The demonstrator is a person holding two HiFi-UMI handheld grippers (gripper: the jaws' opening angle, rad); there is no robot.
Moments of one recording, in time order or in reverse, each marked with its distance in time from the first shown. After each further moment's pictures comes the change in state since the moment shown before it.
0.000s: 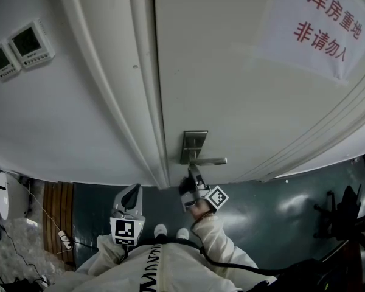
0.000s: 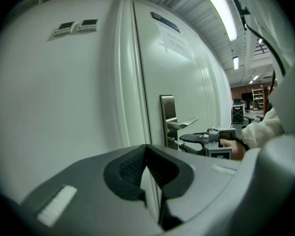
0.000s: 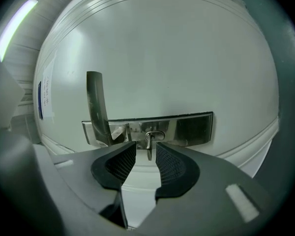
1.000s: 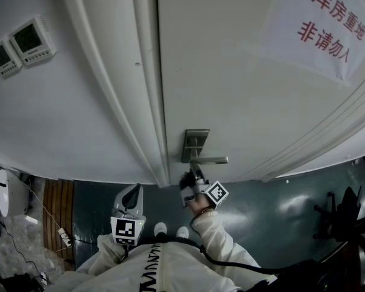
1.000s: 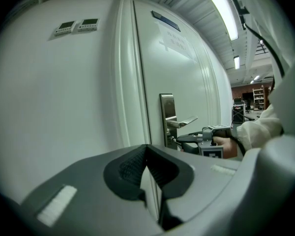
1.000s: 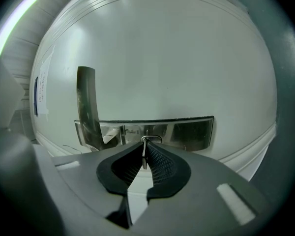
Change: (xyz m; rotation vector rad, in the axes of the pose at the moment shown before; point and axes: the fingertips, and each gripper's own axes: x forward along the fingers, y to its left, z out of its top) left arm -0.002 -0.002 -0.005 -0.005 0.013 0.005; right arm 0.012 -0.008 0.007 -0.031 -0.014 -0.052
